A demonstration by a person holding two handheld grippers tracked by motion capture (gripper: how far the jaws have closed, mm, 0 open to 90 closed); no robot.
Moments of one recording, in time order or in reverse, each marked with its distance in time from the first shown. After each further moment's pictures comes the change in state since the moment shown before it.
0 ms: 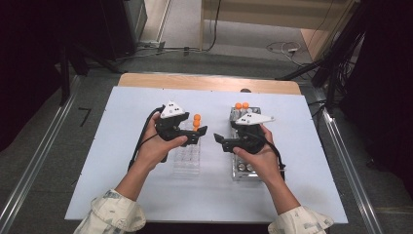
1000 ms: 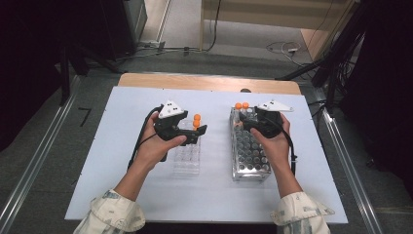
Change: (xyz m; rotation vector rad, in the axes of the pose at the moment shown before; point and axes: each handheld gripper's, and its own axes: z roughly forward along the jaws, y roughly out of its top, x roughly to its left) left arm 0.000 0.001 -0.003 -0.023 0.000 0.005; right arm -0.071 -0.005 0.006 -0.065 -0.278 0.084
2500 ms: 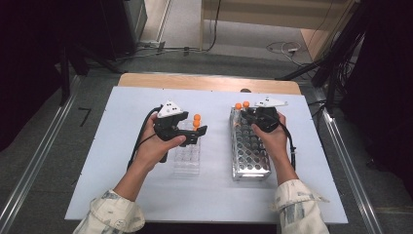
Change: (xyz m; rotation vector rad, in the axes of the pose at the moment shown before) left arm 0.000 0.000 -0.001 0.004 -0.020 -0.025; right arm -0.024 -0.007 0.038 0.045 0.108 -0.073
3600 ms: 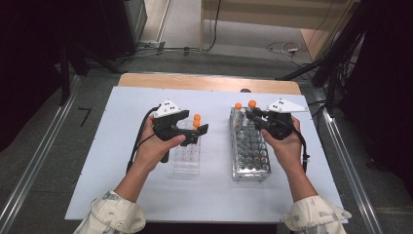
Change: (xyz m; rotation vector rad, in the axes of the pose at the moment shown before) left arm -0.004 0.003 -0.005 -0.055 -0.039 -0.024; right arm 0.029 0.018 -0.077 -0.119 0.057 -0.034
